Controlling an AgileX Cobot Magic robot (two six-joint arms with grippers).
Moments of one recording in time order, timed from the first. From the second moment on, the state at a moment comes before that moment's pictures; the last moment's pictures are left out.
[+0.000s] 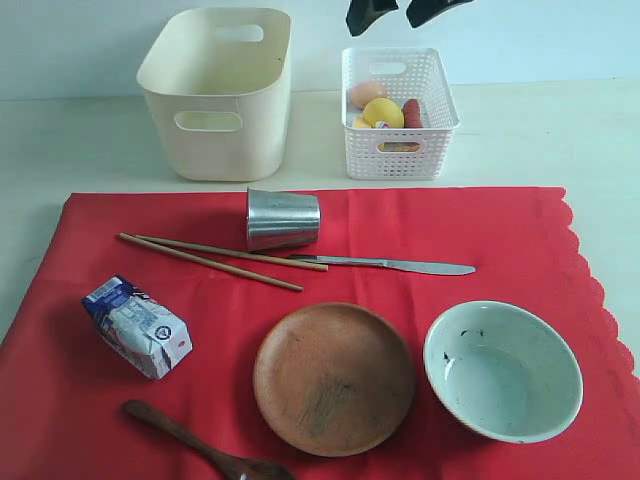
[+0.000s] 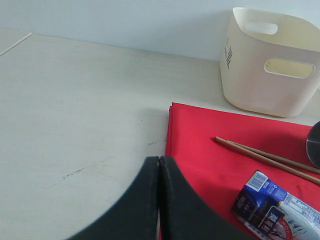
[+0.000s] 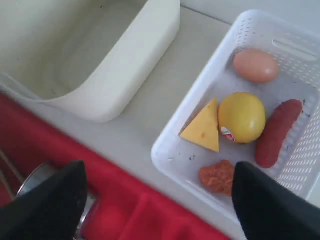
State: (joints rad) left arm -0.01 0.01 0.00 0.12 0.37 -0.24; right arm 0.28 2.11 -2.06 0.32 1.07 -0.26
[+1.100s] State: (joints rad) left arm -0.01 0.01 0.00 0.12 0.37 -0.24; right arm 0.65 1.98 -2.06 0.31 1.20 -0.21
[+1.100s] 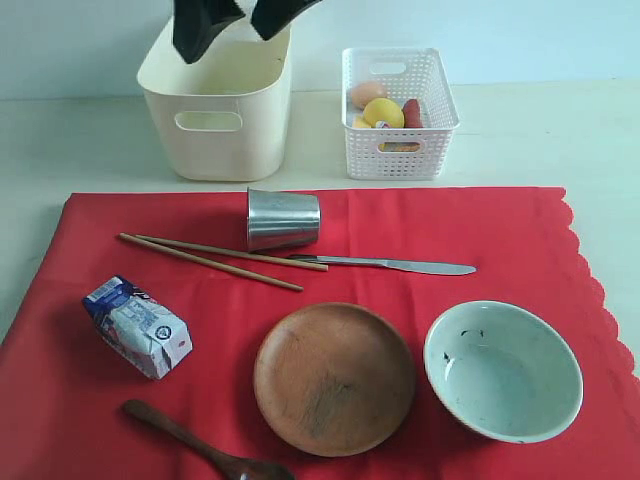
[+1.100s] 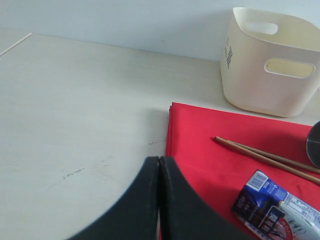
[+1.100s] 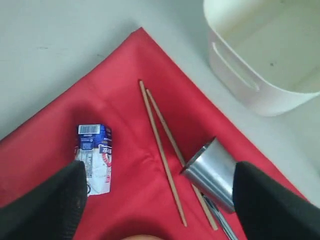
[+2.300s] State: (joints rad) left arm -0.01 0.01 0.00 0.12 0.37 -0.24; right arm 0.94 2.34 -2.06 0.25 1.08 -0.11
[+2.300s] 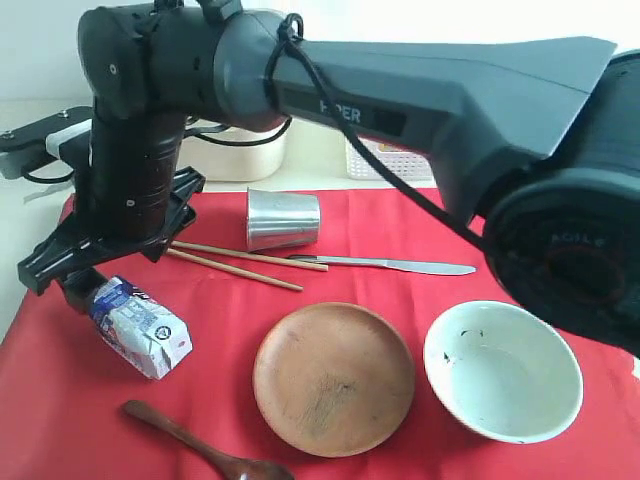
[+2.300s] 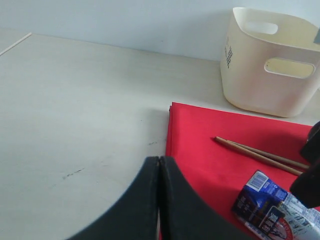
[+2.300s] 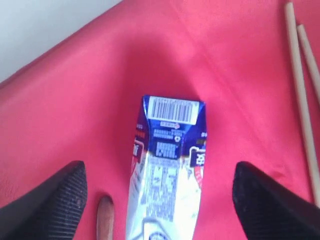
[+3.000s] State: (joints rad) left arm -0.01 0.01 0.00 0.12 0.37 -0.24; right arm 0.96 2.44 -2.06 0.24 1.03 -0.04
